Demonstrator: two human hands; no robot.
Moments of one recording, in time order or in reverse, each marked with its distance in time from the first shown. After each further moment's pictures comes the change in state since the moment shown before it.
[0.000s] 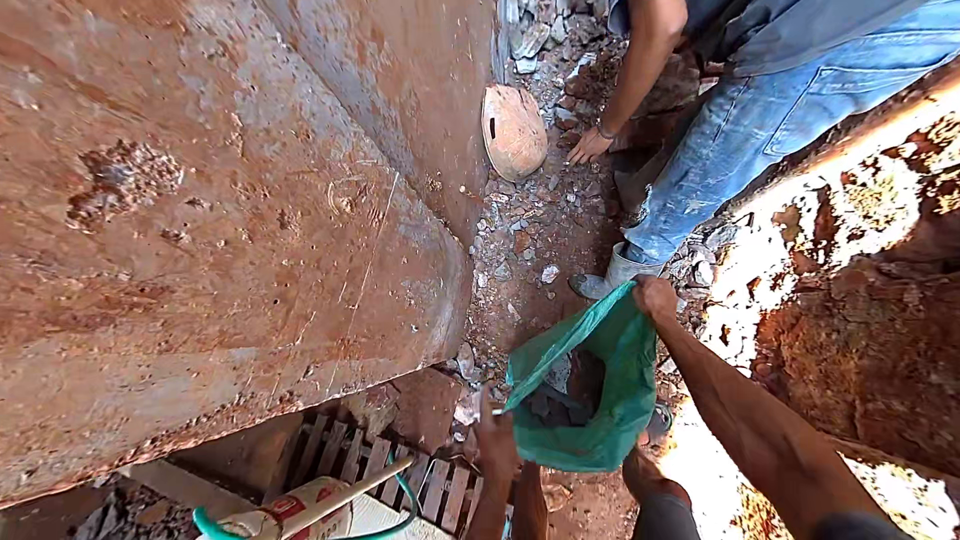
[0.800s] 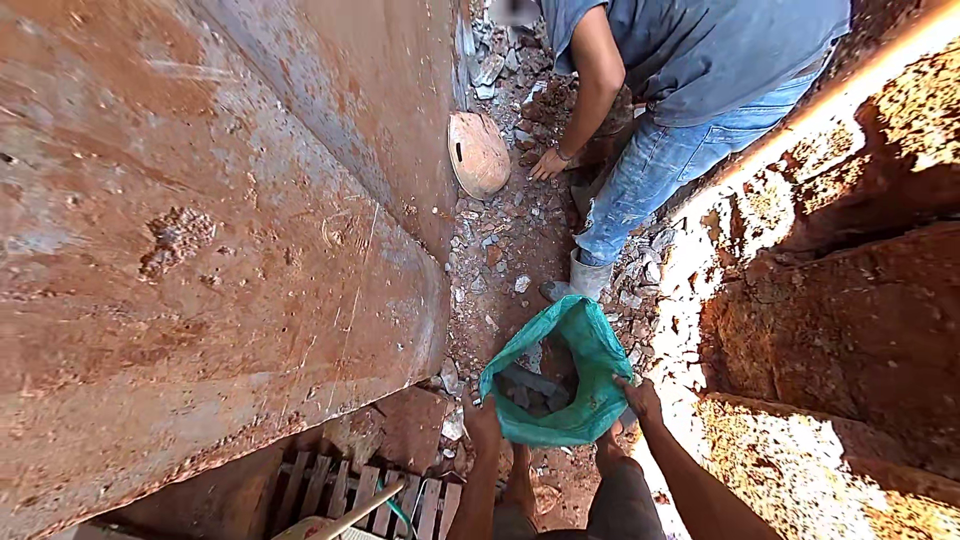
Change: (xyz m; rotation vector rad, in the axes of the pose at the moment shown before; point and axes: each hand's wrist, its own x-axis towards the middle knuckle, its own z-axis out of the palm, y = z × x) left_hand 0.019 0.028 0.016 0.082 0.071 -0.152; right_hand -0.165 0.103 0.098 0.559 0.037 0.591
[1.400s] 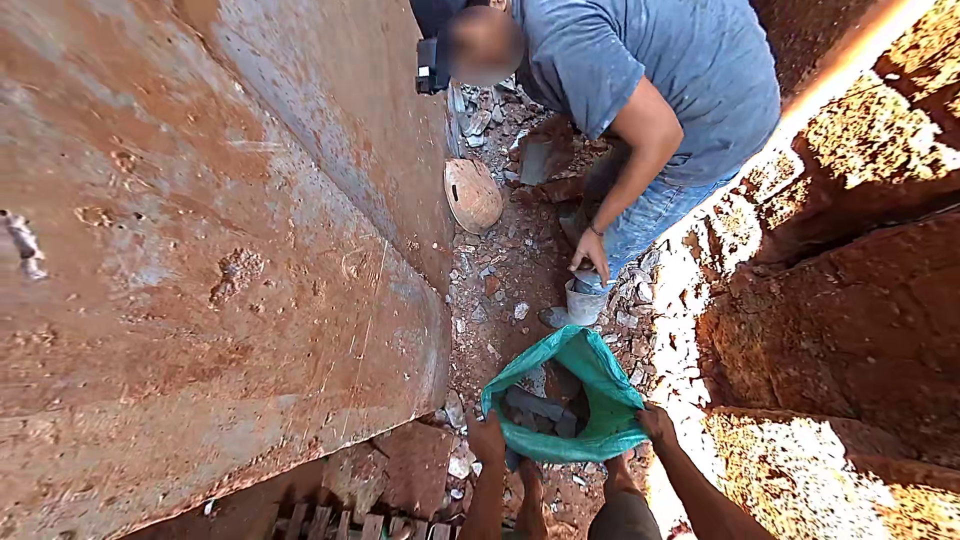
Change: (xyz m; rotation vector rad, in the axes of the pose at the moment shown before) left_hand 0.012 0.018 -0.011 0.300 0.015 -0.054; right_hand -0.005 0.034 -0.002 -0.023 -0.050 -0.110
